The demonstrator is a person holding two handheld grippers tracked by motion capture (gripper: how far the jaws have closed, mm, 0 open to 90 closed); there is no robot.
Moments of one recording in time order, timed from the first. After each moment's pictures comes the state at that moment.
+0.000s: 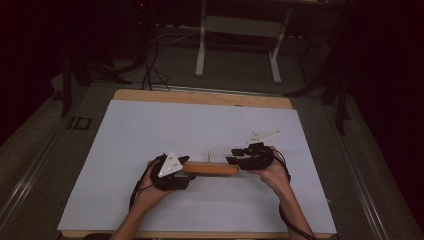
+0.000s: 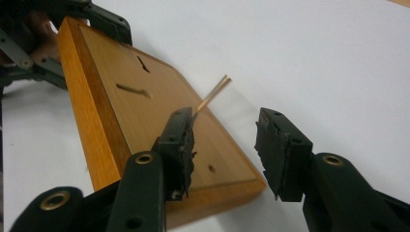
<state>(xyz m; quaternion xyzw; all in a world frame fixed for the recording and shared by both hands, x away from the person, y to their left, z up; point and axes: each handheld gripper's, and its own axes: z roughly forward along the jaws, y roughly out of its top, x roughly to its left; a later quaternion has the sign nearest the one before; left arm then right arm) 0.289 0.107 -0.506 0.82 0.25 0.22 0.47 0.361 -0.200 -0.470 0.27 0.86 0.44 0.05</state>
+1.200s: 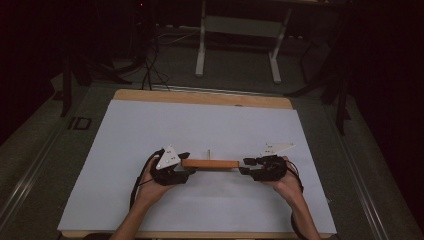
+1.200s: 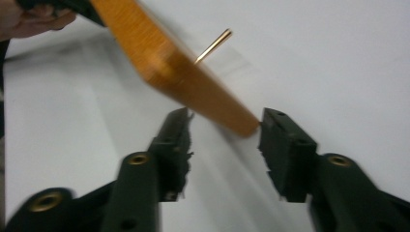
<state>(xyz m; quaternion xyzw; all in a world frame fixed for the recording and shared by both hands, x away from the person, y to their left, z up) 0.303 0.111 -0.506 0.80 0.27 0.19 0.49 0.341 -0.238 -0.488 0.25 0.86 0.44 0.05</state>
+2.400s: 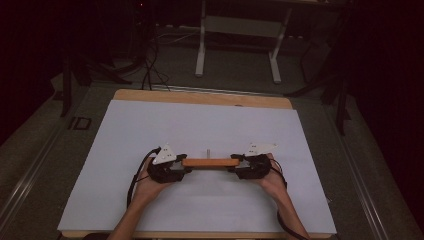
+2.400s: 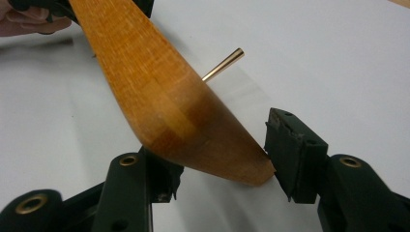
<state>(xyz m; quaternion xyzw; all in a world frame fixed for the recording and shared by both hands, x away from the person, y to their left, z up) 0.317 0.126 -0.522 0.81 0.29 0.15 0.48 0.354 -0.201 -0.508 0.22 0.86 0.45 0.09</state>
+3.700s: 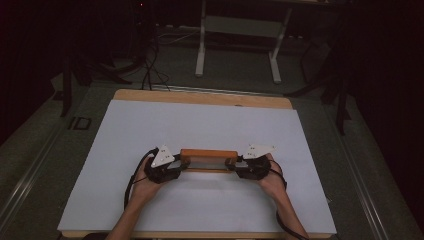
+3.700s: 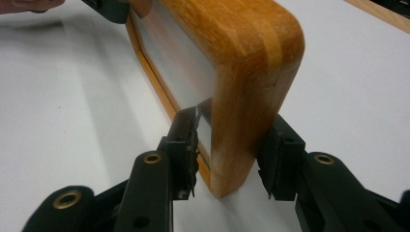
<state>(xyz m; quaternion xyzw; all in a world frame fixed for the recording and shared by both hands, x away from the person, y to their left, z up) 0.313 0.130 -0.519 0.81 0.28 0.20 0.47 0.350 -0.198 -0.507 0.19 0.87 0.45 0.13</state>
